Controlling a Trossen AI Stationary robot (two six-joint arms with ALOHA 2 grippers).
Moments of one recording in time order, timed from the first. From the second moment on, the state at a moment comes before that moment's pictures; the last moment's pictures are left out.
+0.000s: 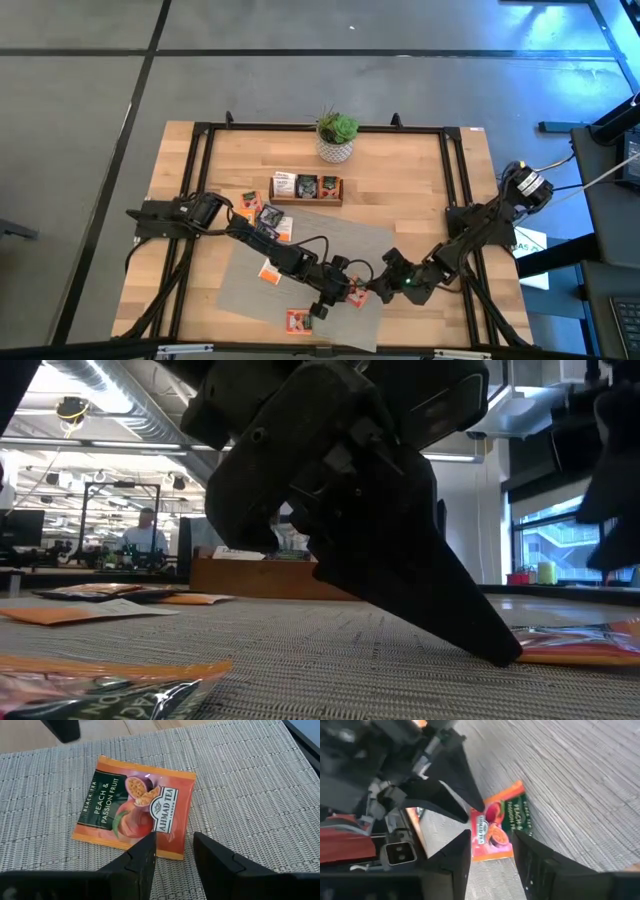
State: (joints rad) left arm -0.38 2.23 1.41 0.07 0.00 0.01; right arm 0.76 1.59 0.62 0.19 0.45 1.60
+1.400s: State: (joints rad) left arm -0.38 2.23 1.41 0.06 0.01 0.00; right arm 0.74 1.72 0.70 0.16 0.28 1.70
